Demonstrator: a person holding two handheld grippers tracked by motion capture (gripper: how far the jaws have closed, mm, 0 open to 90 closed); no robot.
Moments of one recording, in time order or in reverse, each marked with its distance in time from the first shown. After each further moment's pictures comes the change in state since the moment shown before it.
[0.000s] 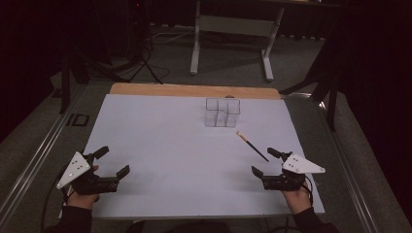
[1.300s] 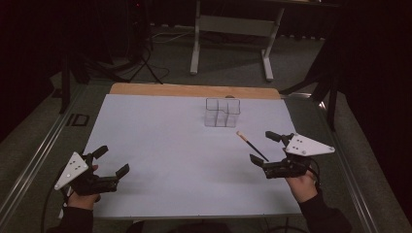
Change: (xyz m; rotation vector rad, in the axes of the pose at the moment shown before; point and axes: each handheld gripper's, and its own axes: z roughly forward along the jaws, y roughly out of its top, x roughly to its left) left arm -0.004 0.005 -0.002 -0.033 0.009 -0.027; right arm 0.001 0.082 -0.007 -0.023 0.091 -0.056
